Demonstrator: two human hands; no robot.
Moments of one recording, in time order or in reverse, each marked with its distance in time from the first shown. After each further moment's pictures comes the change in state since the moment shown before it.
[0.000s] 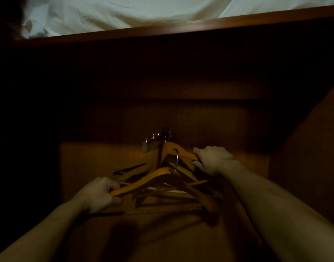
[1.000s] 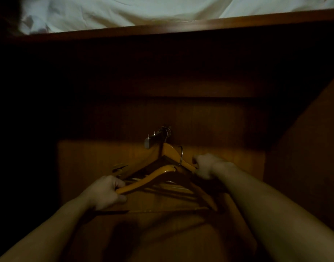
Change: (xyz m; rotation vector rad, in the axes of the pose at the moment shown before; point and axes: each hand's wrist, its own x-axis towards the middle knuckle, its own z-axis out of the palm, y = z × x) left_hand -0.002 0.000 0.007 -0.096 -0.029 0.033; right_hand -0.001 -0.023 0.015 0.168 -0.245 0.202
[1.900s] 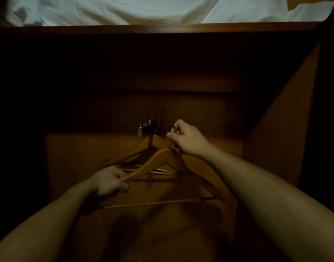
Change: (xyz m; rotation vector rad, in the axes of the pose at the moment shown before) left_hand -0.008 0.008 0.010 -0.236 -0.198 0.043; right_hand -0.090 -0.042 -0.044 0.737 0.400 -0.307
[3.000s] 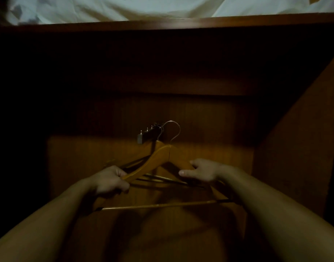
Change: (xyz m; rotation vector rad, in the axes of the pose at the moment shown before) left_hand 0.034 0.003 -0.015 -0.118 -0.067 -0.044; right_hand 0.013 0.089 0.005 -0.185 -0.544 0.276
